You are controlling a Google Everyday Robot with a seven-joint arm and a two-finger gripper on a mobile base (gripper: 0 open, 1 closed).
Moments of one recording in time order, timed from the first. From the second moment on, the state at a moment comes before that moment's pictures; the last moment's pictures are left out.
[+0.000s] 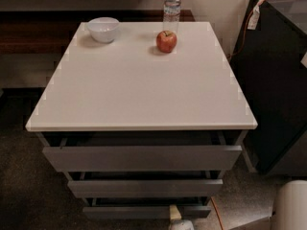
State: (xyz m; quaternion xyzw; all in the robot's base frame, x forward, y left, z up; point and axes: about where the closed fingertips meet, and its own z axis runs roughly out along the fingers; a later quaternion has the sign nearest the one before) arm 0.396 -0.118 0.194 -0.71 0.68 -0.13 0.13
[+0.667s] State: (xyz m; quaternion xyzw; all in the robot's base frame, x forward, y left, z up) arm 0.372 -0.111 0.194 -0.70 0.68 -0.16 0.14
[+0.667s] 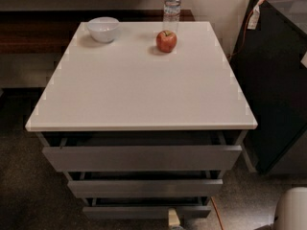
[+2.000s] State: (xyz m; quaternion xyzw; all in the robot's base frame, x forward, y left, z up) arm 0.409 -0.130 0.193 -0.68 0.70 -0.14 0.17
